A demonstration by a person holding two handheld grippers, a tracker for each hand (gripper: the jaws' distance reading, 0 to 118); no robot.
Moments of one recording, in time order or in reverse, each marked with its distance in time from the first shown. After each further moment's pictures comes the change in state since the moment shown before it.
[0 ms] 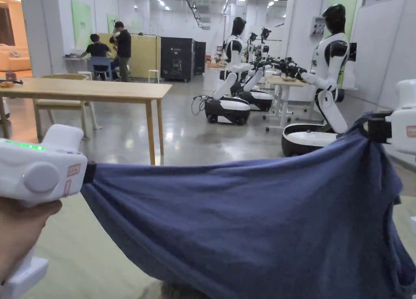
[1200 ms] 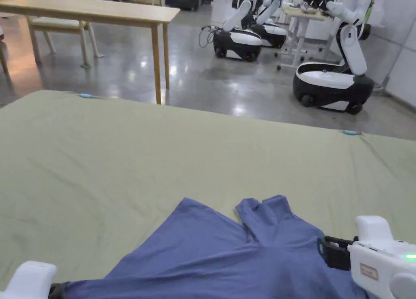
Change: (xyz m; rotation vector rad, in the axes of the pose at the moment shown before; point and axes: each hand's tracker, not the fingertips) left arm 0.009 -0.327 0.030 -0.414 -0.069 0.049; right arm -0.113 -0.333 -0.066 -0.514 0.043 -0.073
